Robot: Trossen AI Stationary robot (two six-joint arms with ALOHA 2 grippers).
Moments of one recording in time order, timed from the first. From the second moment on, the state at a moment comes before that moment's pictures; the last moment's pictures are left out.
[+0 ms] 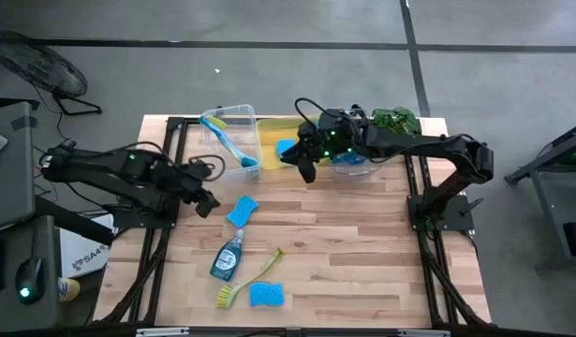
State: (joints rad) left arm -0.16 0.88 0.97 -1.02 -0.08 -1.02; right arm -0.26 1.56 1.31 -0.14 -0.29 0.26
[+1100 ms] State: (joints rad) left arm -0.43 1.22 0.77 -0.65 0.06 -1.54; right arm -0.20 1.29 1.31 -0.62 -0.07 0.00
